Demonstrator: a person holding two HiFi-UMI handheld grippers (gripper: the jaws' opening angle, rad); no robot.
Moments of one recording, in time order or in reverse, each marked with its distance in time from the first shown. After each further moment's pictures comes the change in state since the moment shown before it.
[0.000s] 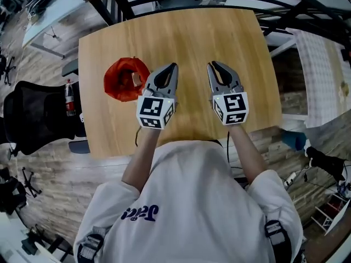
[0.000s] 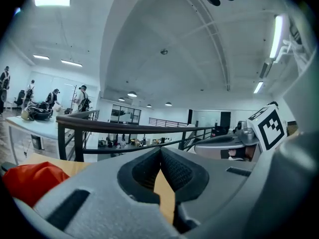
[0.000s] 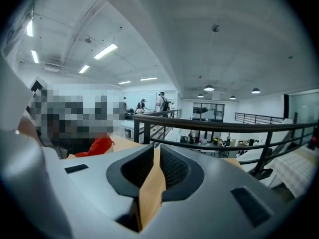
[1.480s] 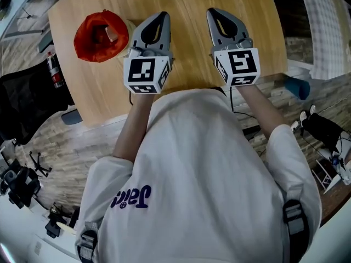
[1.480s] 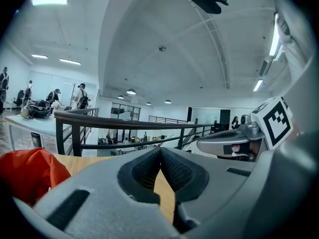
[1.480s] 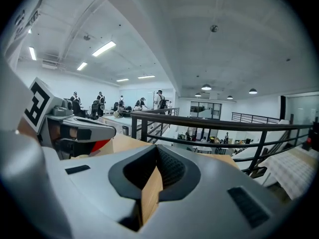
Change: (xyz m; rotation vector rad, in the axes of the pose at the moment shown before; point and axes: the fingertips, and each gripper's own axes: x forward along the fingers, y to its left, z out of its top) left arm 0.009 -0.041 -0.018 0.016 0.016 0.000; right arm -0.035 -0.018 -0.016 -0.005 0.005 -0.034
